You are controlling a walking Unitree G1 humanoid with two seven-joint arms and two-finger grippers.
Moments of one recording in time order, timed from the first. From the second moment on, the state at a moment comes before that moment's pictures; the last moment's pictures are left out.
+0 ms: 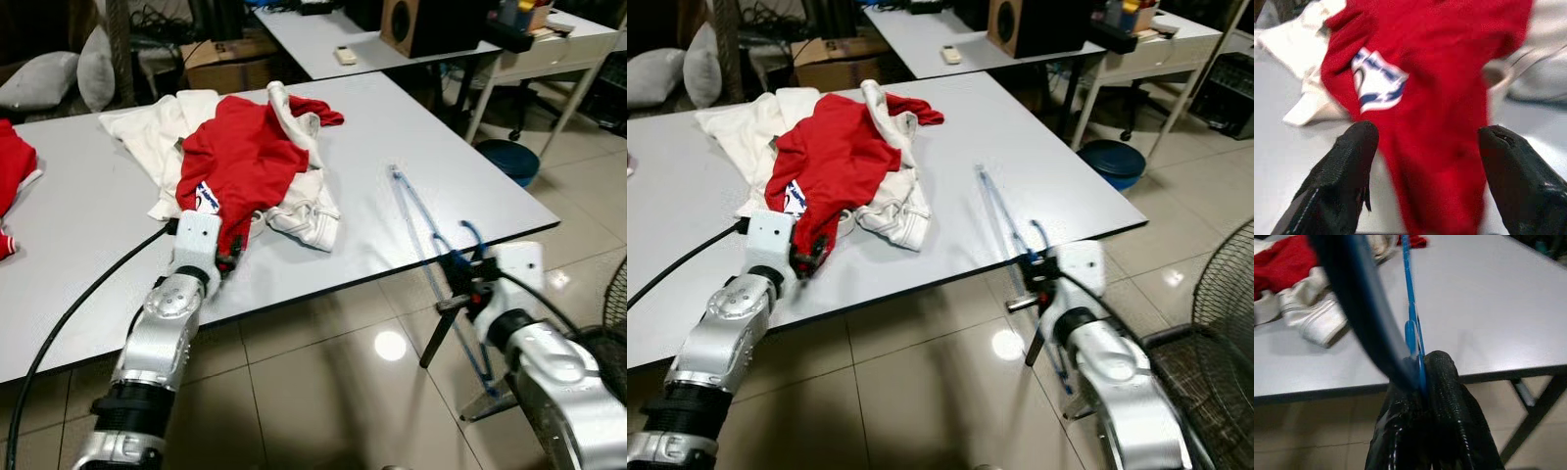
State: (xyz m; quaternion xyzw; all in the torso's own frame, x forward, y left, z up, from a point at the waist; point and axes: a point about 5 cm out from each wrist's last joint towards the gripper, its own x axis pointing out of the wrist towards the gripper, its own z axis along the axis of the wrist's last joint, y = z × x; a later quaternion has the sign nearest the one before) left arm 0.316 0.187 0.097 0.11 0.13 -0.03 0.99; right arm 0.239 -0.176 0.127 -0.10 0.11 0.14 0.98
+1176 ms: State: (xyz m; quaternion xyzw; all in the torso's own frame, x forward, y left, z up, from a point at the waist) left arm 0.314 0.182 0.070 0.02 0.19 -0.11 0.98; right arm 0.238 -0.163 0.127 -0.11 0.08 0.14 0.98
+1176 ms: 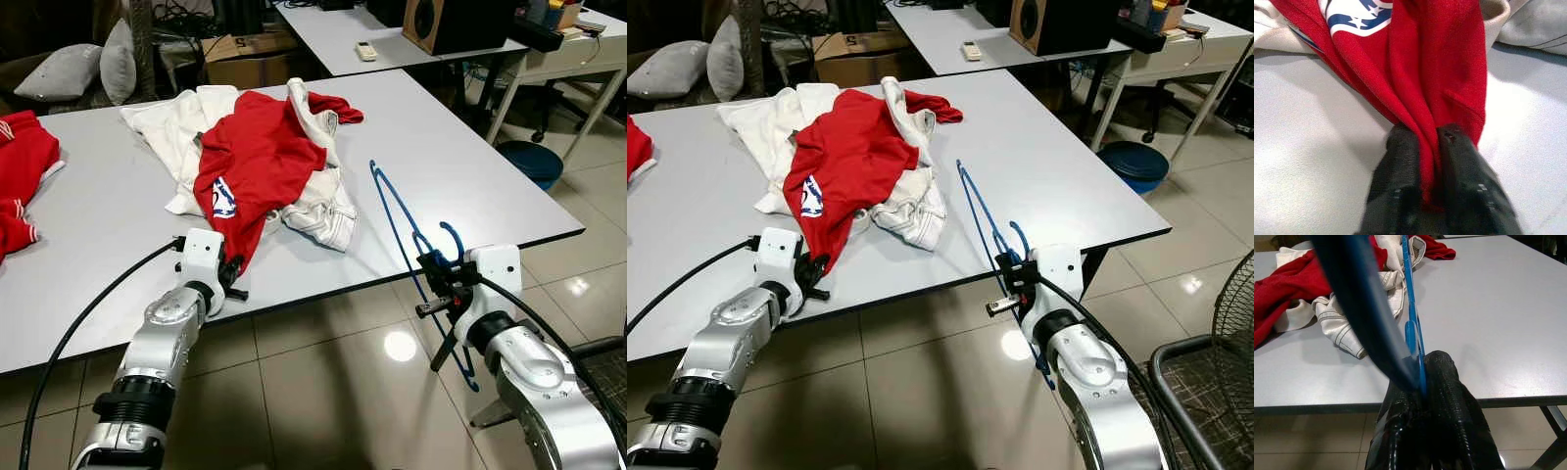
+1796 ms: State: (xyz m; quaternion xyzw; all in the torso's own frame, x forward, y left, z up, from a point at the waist) left arm 0.315 0.178 0.075 -0.01 0.16 -0.13 0.98; right arm 0.242 -0.164 0.124 -0.12 0.08 0.13 0.98
